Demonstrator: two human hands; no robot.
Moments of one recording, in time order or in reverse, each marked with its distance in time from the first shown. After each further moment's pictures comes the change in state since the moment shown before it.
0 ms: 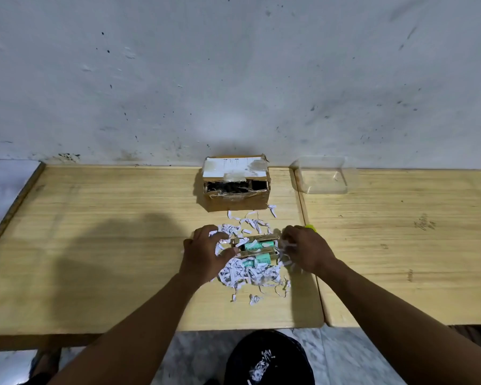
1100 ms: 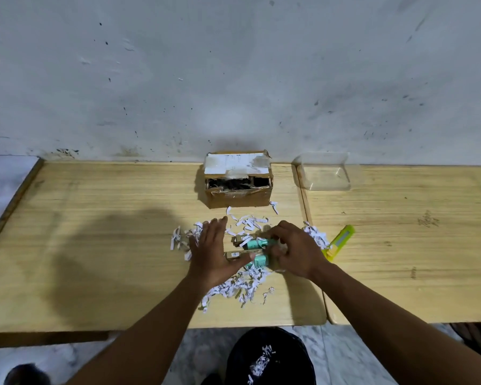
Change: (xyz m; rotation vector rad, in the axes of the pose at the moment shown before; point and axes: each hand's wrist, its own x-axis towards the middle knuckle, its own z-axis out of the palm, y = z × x) left_hand -0.009 0.023 -0.001 -0.055 -0.196 -0.139; right_hand -0.009 -0.035 0.006 0.134 0.101 -0.188
